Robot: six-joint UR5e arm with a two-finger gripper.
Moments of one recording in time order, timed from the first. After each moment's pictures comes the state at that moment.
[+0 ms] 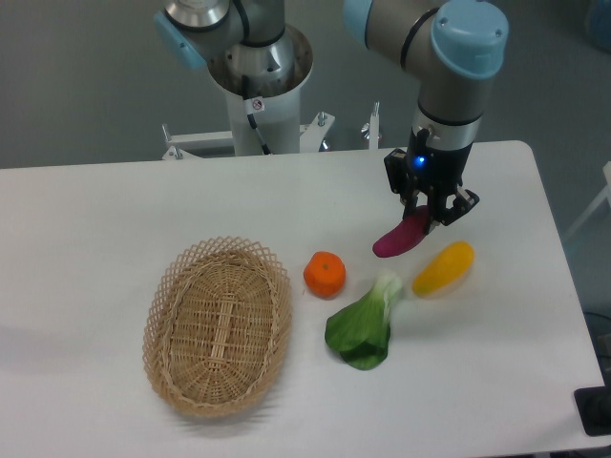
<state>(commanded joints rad) 2.68 -1.75 -1.62 -1.21 1.46 1.46</state>
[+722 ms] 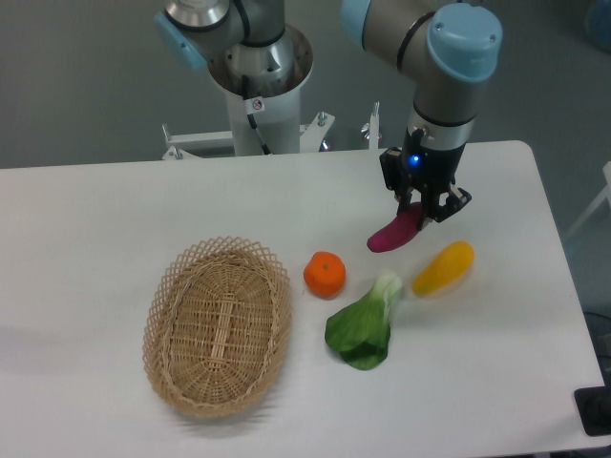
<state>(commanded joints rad) 2.71 -1.70 -1.72 -1.20 1.48 1.55</state>
